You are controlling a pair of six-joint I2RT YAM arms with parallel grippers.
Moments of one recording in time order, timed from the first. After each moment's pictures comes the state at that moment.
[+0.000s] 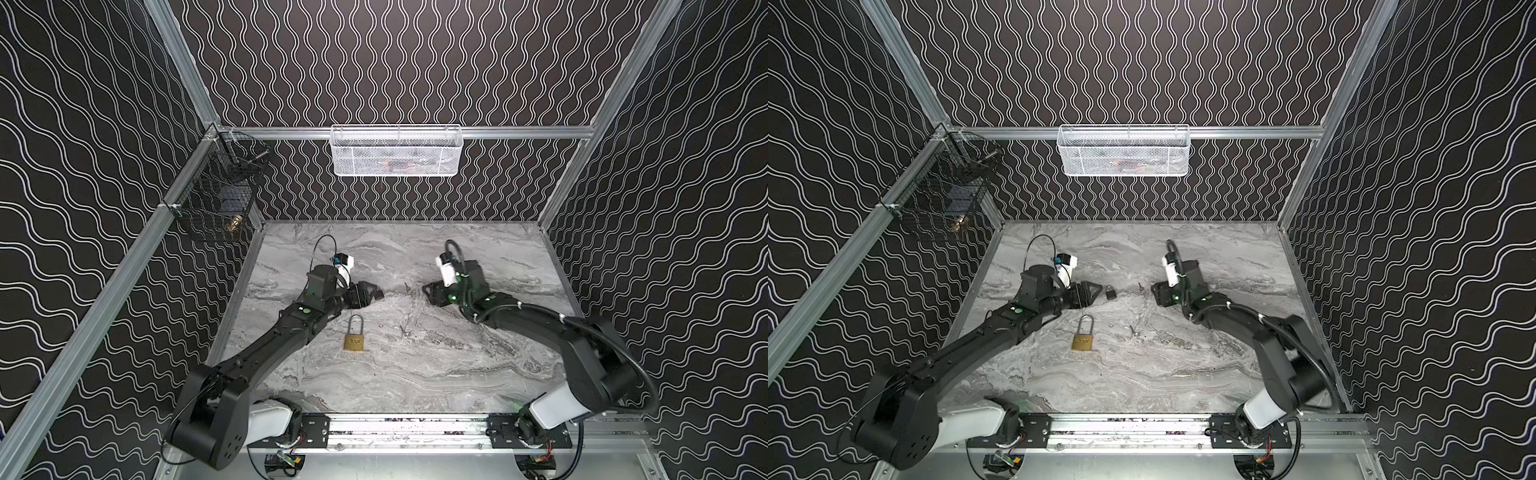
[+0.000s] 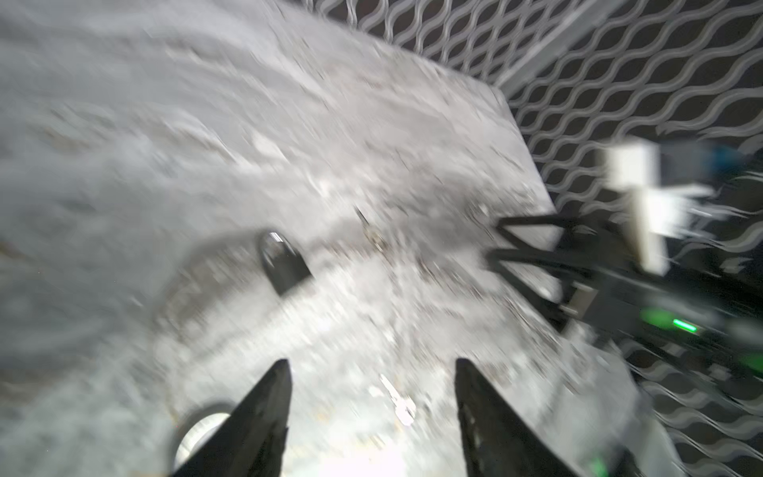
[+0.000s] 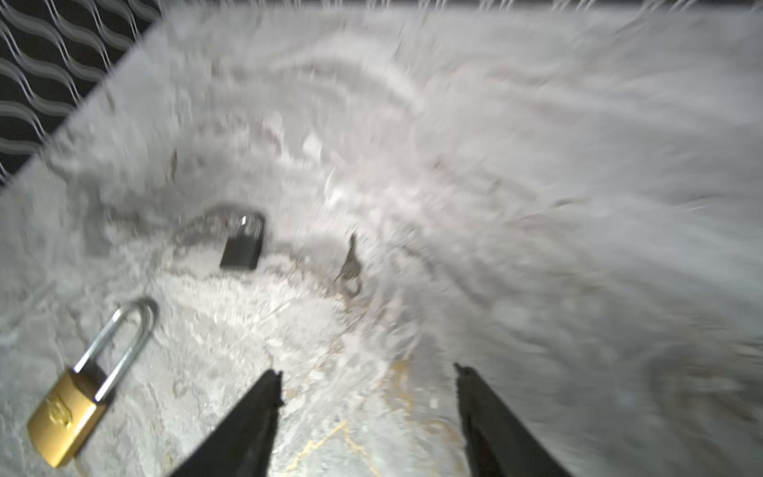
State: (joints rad) left arm -0.40 1.22 0.70 -0.04 0.32 -0.50; right arm 0.53 1.62 0.88 0.06 -0.12 0.19
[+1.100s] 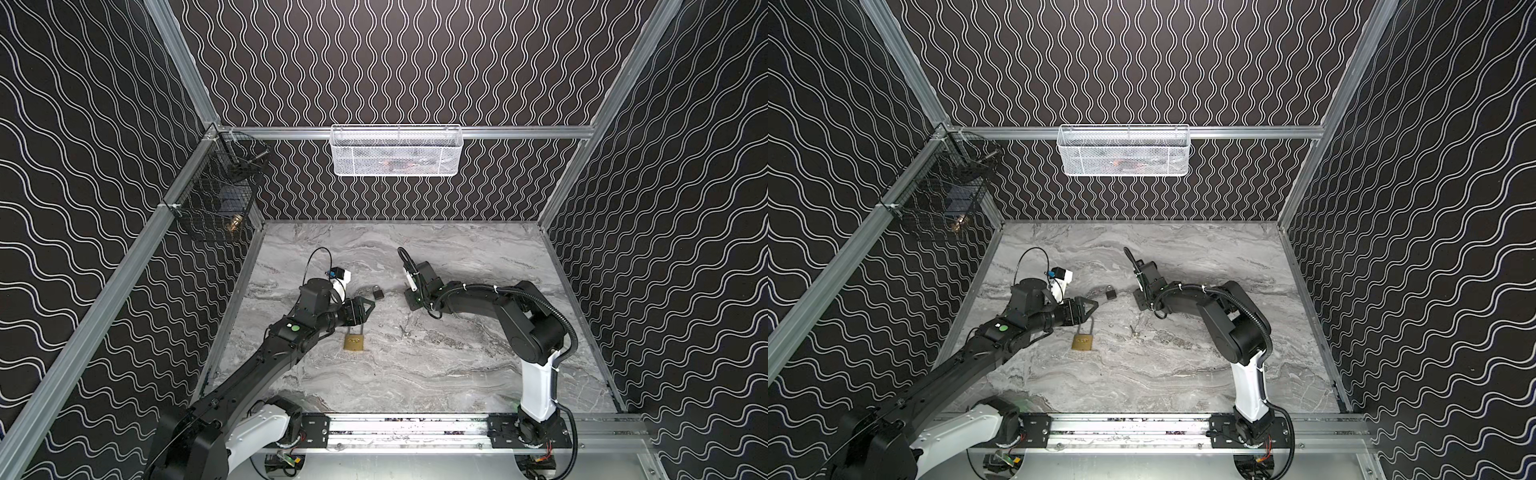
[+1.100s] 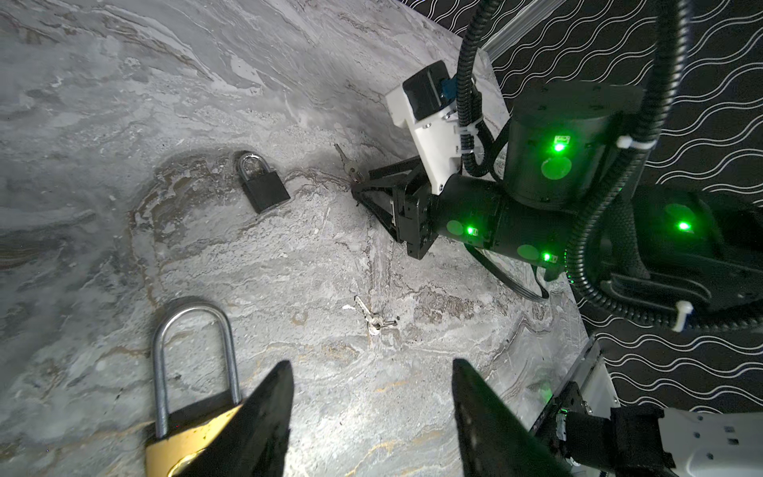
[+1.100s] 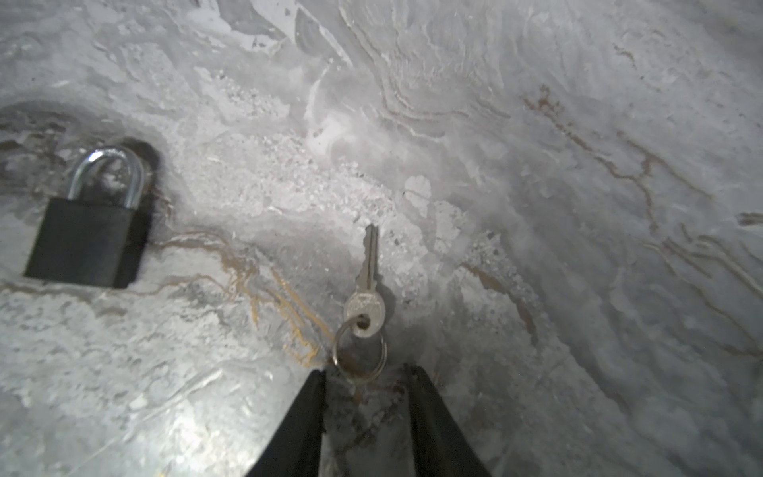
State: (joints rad) left arm -0.42 1.05 0.64 -0.19 0.34 -0.54; right arm 0.65 2.02 1.20 -0.09 0.14 0.11
